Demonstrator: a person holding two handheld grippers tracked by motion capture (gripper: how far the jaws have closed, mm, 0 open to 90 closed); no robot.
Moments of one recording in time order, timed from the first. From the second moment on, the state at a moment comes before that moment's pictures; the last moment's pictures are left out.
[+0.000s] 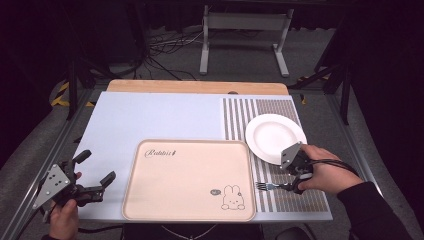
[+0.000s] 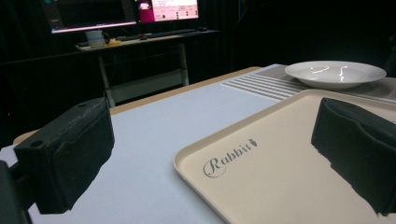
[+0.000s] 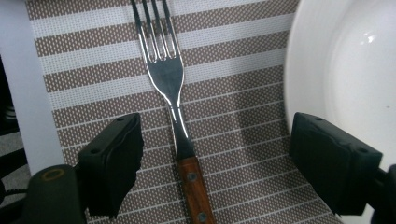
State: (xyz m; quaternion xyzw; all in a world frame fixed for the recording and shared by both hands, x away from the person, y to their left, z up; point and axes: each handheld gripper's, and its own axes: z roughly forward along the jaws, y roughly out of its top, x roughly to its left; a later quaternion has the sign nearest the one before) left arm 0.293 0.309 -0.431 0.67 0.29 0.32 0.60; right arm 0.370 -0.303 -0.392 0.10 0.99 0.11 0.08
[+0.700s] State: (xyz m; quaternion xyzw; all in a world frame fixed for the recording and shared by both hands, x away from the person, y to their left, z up) left arm 0.292 0.308 -0.431 0.68 0.29 0.32 0.59; right arm 0.369 -0.305 -0.407 0.09 0.99 0.06 0.04
